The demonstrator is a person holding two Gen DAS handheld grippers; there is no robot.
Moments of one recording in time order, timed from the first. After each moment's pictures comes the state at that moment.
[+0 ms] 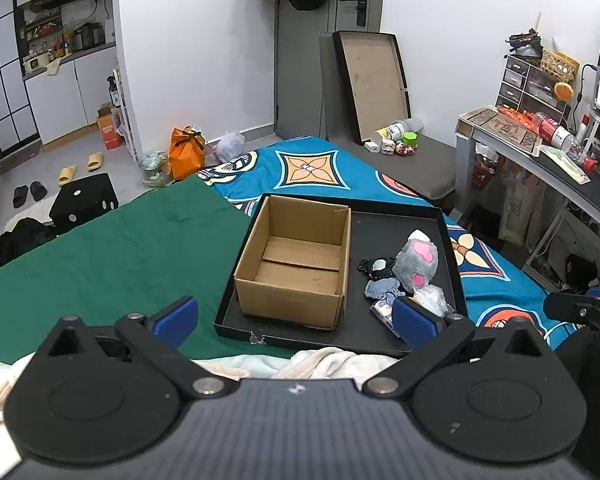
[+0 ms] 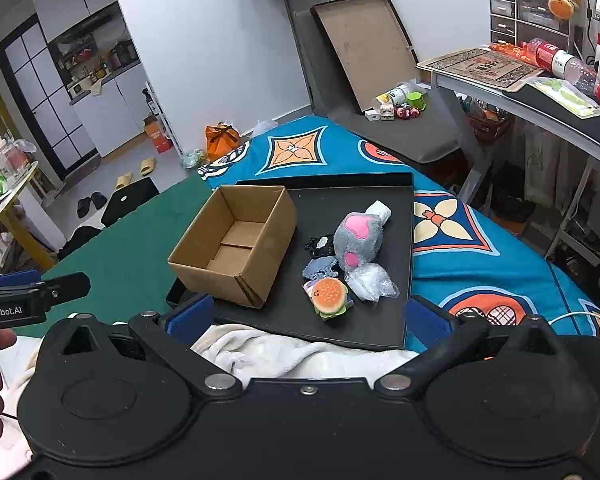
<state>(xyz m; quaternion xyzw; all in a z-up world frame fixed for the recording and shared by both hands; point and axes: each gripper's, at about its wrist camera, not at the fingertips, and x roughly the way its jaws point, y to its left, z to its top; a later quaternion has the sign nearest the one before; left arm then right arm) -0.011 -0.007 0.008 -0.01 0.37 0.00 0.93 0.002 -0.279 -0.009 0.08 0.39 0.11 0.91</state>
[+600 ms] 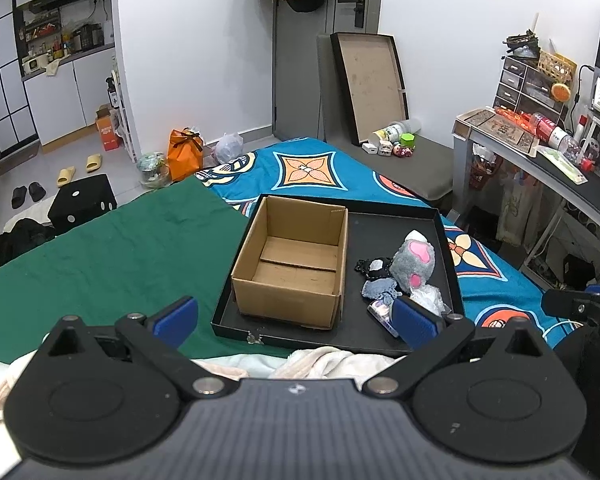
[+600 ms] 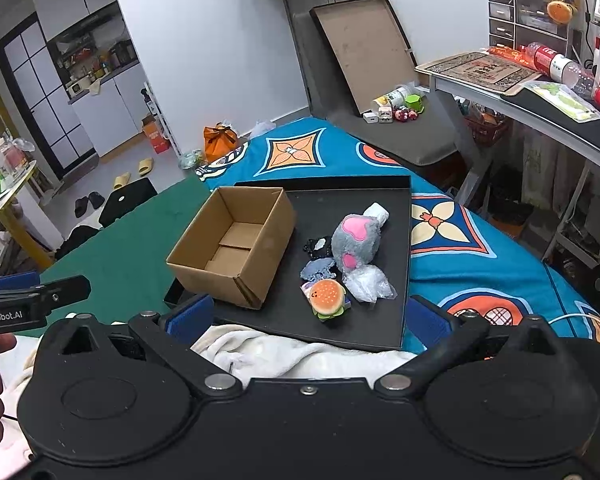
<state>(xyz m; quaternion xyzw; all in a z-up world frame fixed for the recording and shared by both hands) -0.015 -0.009 0.010 -0.01 0.36 -0.01 0.93 0.002 -0.280 -0.006 0.07 0.39 0.11 0.91</state>
